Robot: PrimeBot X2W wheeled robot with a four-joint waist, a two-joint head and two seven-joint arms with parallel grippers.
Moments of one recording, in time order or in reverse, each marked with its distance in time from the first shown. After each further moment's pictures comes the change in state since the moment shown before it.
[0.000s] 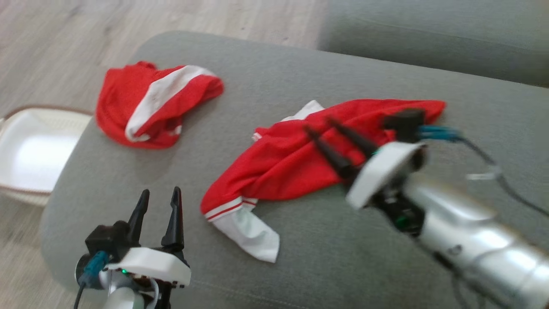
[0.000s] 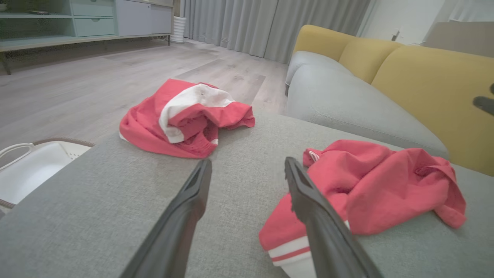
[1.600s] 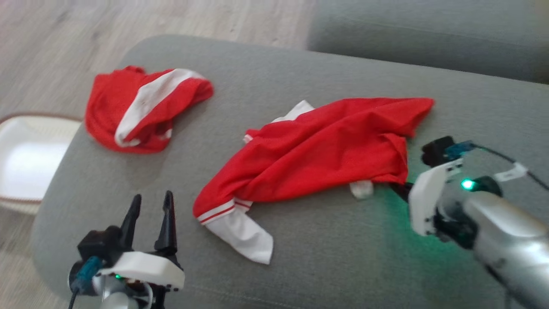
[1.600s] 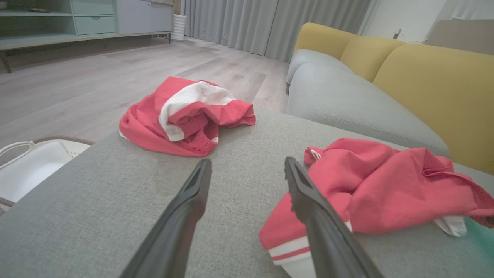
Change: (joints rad) left arm 0.019 0.000 0.021 -0.008 -0.004 0.008 0.000; right arm 0.075 -0.114 -0.083 0.301 -0.227 0.000 0.404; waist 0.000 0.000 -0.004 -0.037
